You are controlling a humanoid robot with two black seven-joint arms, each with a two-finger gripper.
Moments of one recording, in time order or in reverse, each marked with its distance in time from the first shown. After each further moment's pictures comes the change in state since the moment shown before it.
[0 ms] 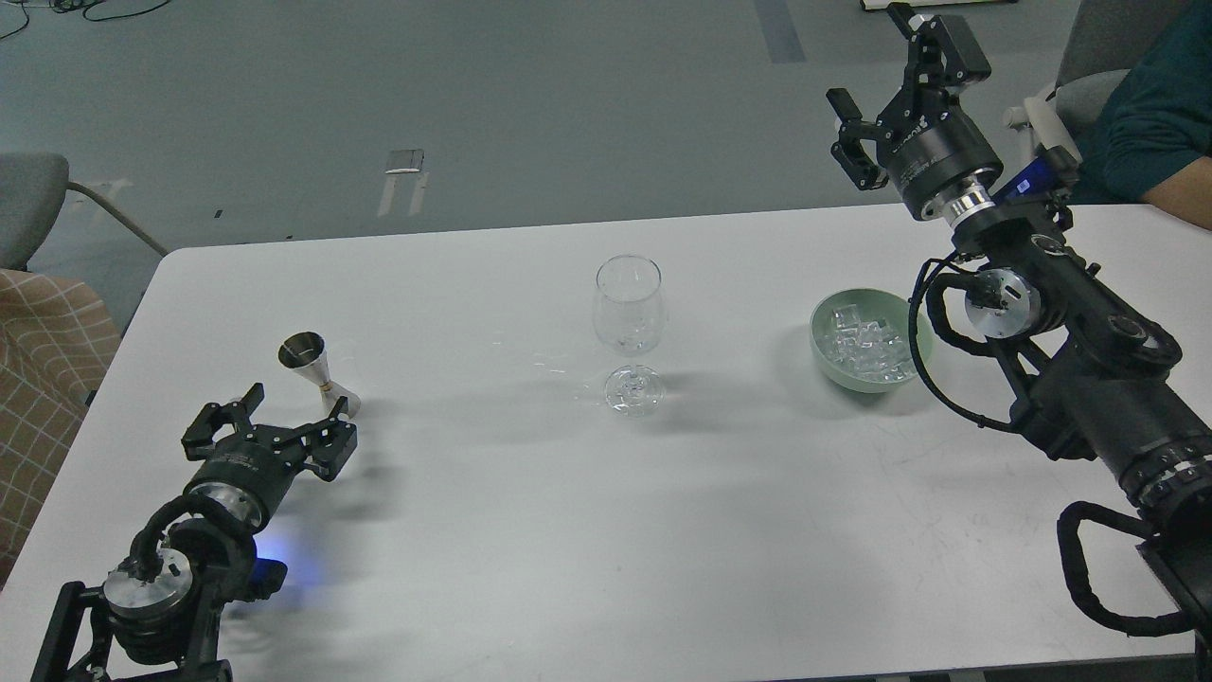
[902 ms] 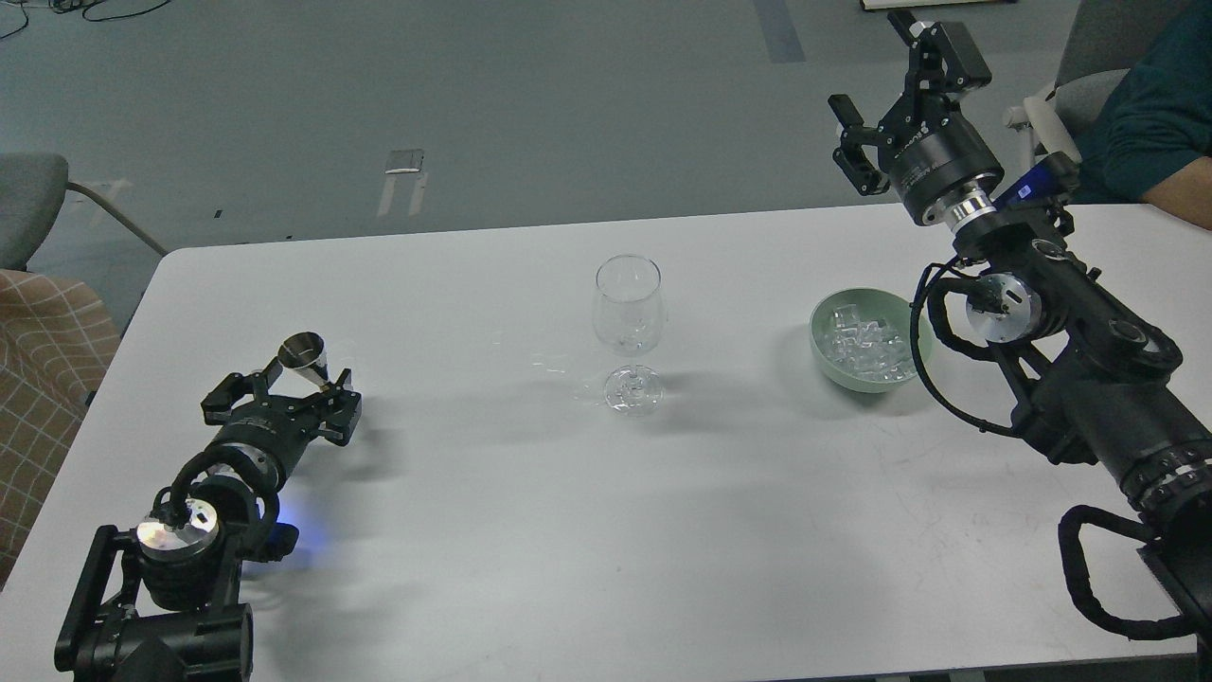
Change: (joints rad) left arm -0.149 0.001 0.003 0.171 0.066 0.000 -0.042; right arm -0.008 -0.001 0.000 0.000 -0.002 0.000 0.000
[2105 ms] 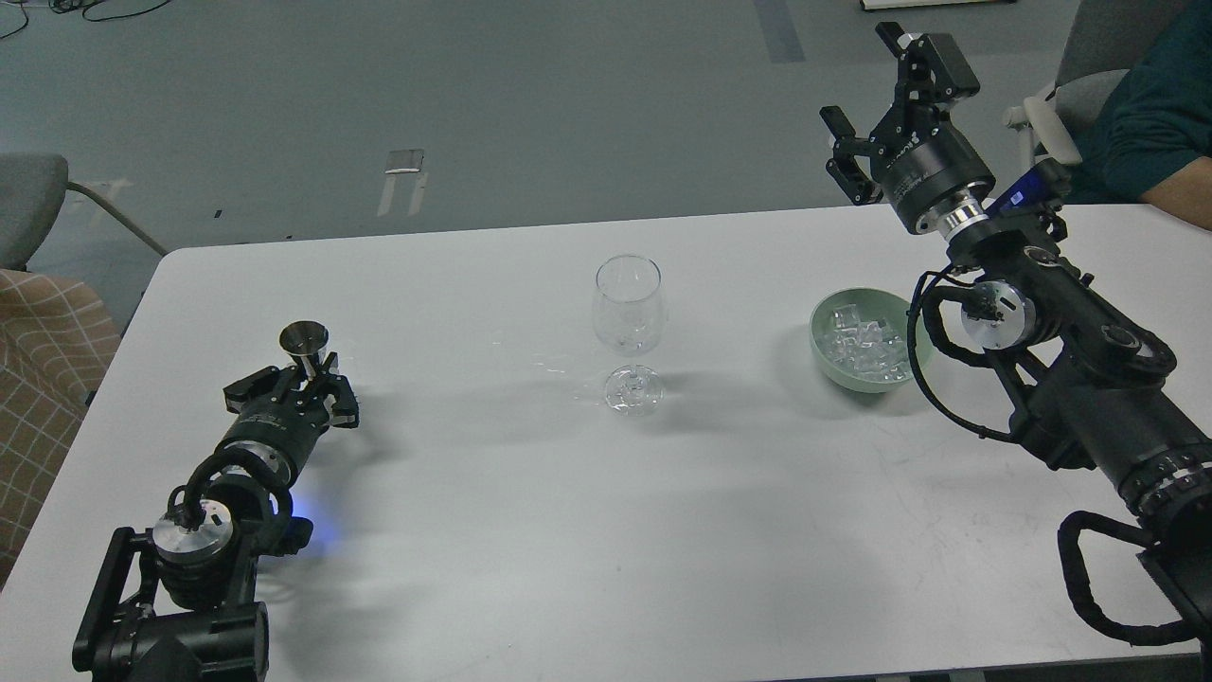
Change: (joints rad) left arm -0.006 -0.031 -0.005 0.010 -0.014 -0.049 -0.022; right arm -0.007 0.001 -0.026 0.001 0.000 -0.001 0.000
